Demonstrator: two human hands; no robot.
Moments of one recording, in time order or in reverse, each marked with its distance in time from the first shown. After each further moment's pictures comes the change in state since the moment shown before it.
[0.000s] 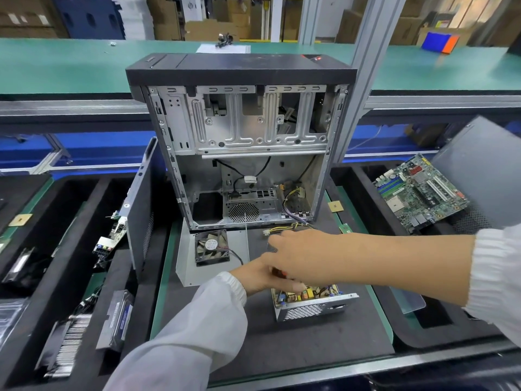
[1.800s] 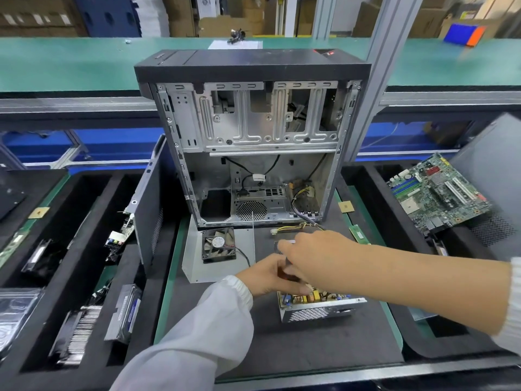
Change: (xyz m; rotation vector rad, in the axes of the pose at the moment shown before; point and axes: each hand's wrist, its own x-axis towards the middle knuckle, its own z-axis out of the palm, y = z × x) left_hand -0.004 -0.003 0.002 -0.105 0.001 0.020; right_hand -0.010 0.001 0.014 0.254 0.153 0.191
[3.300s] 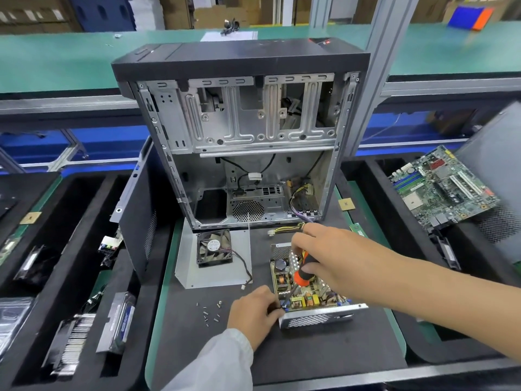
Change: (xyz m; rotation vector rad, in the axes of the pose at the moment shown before) left_hand -0.011 -0.089 0.024 0.959 0.519 -0.117; right_hand -0.021 0.032 0.011 0.305 0.149 0.000
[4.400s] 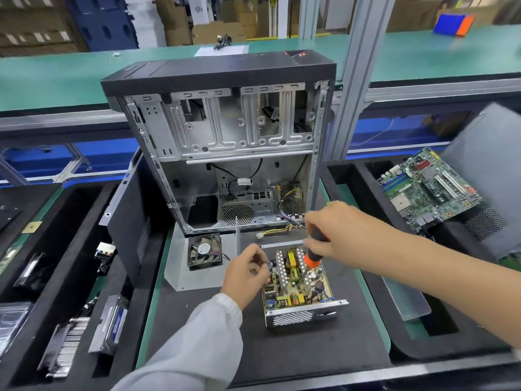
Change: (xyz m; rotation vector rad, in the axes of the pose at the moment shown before) left_hand 0.031 0.042 -0.052 -0.711 0.197 -0.043; right_hand -0.017 0.039 -0.014 0.042 0.122 0.142
